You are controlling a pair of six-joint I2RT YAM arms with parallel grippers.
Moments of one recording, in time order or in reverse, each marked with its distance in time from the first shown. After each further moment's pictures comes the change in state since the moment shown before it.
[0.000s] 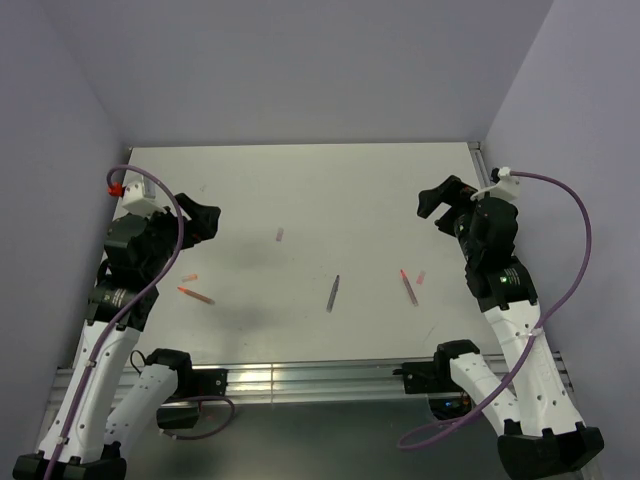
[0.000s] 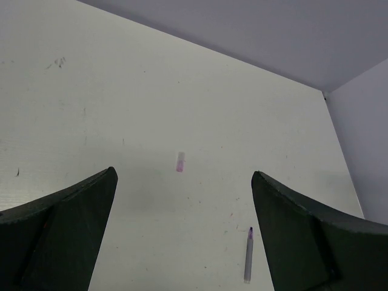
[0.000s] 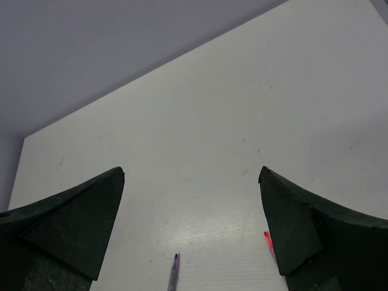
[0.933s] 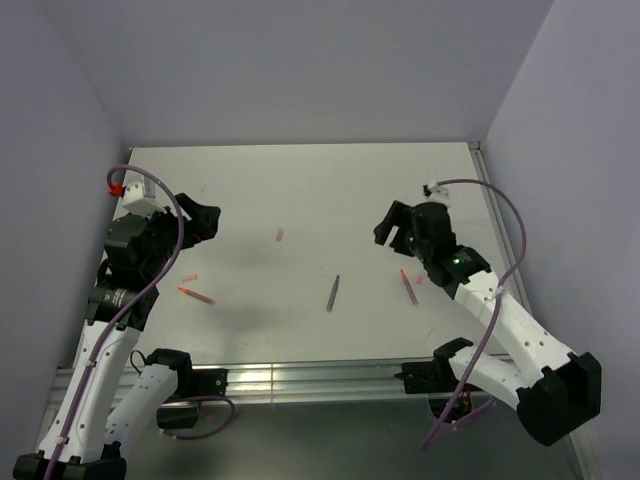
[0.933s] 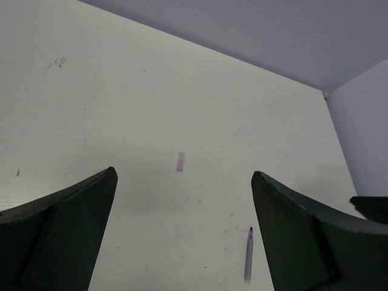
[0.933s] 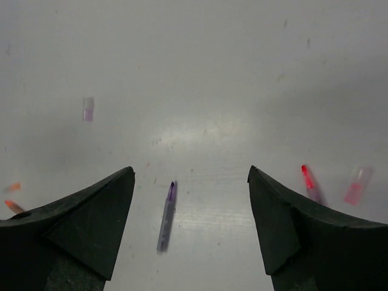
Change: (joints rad) left arm 0.000 0.000 0.000 0.000 0.000 0.000; right arm 0.232 0.199 -0.108 0.000 0.048 0.089
